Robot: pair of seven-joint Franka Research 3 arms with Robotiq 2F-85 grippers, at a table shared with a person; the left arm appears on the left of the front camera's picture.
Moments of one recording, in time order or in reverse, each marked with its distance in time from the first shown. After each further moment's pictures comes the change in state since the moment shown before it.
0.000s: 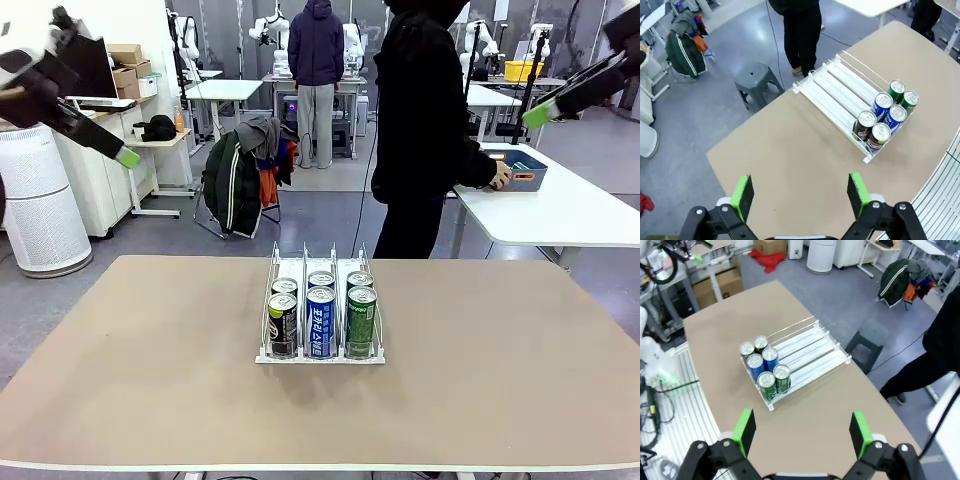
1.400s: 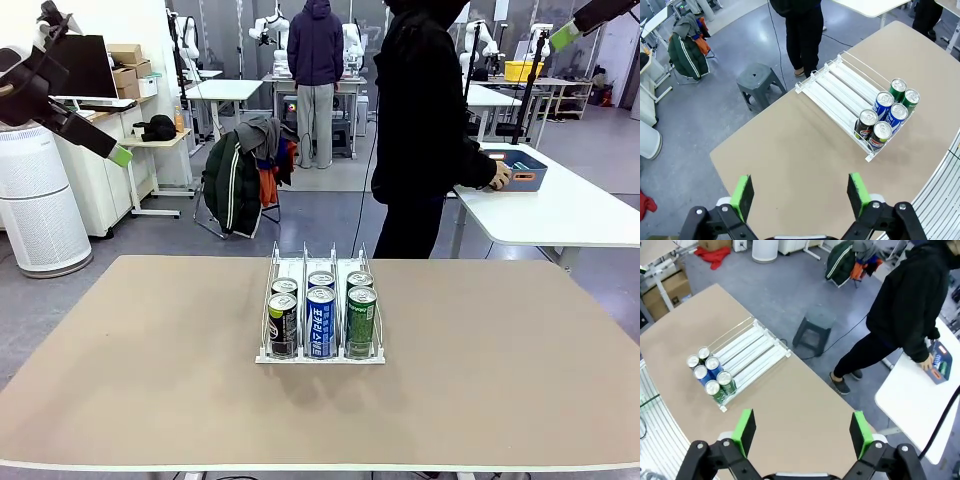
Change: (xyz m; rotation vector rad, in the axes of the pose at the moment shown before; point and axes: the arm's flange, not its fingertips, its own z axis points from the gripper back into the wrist) left arm -0.002 -0.002 0.001 0.007 0.003 -0.012; right arm 0.077 -0.069 0.038 -0.231 0.113 -0.057
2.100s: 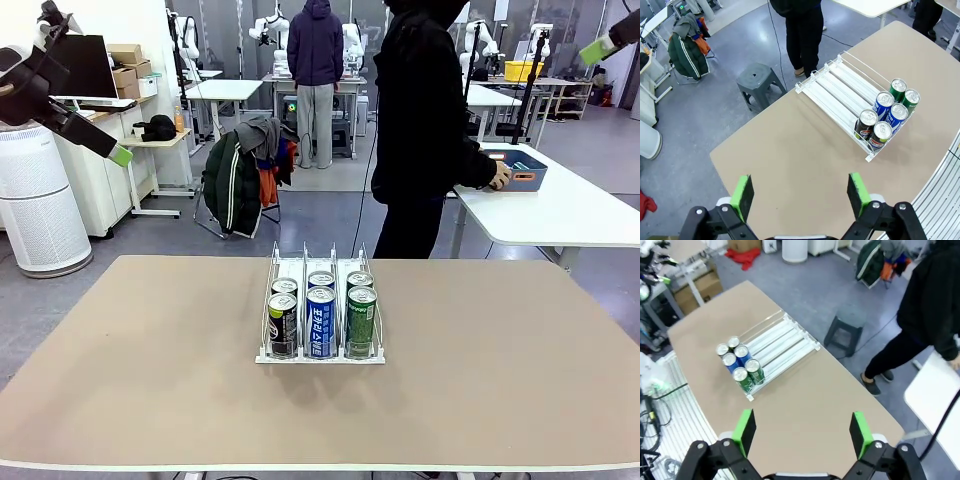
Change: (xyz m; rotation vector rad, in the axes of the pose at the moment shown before) left arm 0.000 0.000 0.000 0.000 0.000 0.000; right arm -0.054 -0.019 0.010 0.182 -0.038 -0.031
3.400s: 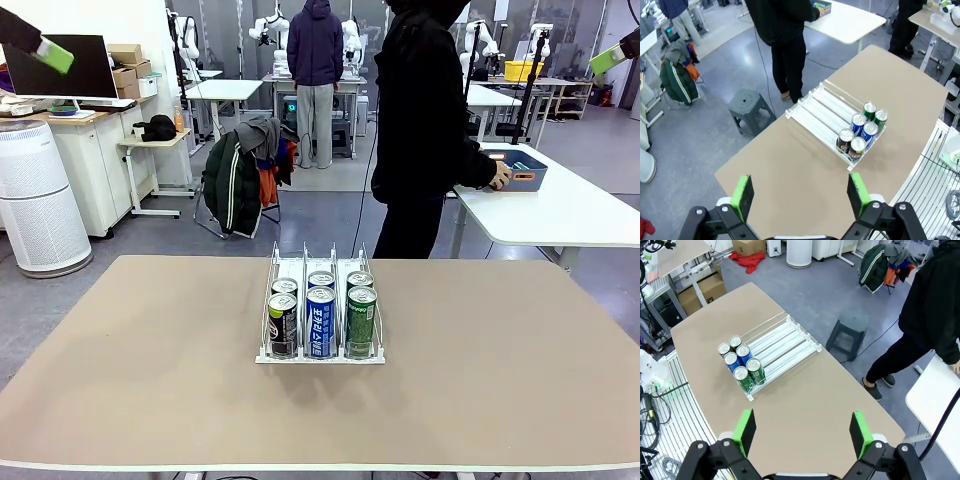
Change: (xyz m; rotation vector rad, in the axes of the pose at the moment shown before) left arm 0.040 0.028 0.113 -0.096 -0.128 -0.029; right arm -0.010 -0.003 0.002 0.006 -0.017 0.010
